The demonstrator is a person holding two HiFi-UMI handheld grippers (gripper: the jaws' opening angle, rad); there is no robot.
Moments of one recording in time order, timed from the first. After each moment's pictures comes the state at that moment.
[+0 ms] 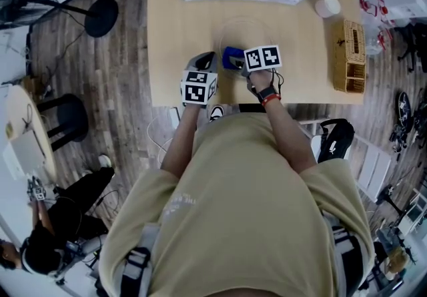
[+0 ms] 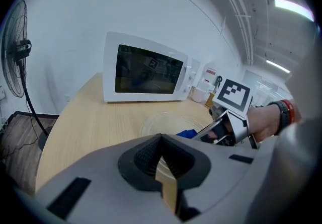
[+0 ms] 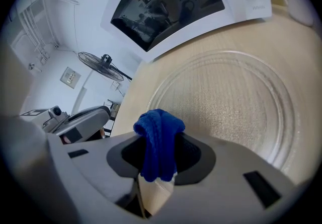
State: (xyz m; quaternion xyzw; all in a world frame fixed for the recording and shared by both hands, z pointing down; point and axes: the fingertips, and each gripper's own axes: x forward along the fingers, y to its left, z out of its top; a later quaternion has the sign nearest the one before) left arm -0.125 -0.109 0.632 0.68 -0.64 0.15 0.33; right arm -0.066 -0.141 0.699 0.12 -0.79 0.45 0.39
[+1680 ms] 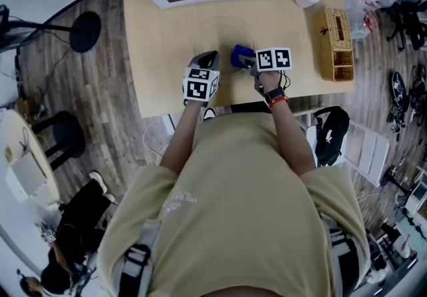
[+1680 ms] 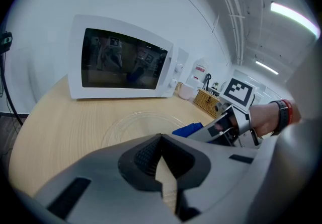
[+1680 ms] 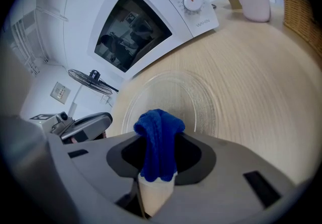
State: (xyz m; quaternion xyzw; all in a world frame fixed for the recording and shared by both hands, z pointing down) left arm -0.060 -0.159 0.648 0.72 -0.58 0.16 0.34; right arm 0.027 -0.197 0.699 0.20 -0.78 0.48 0.36
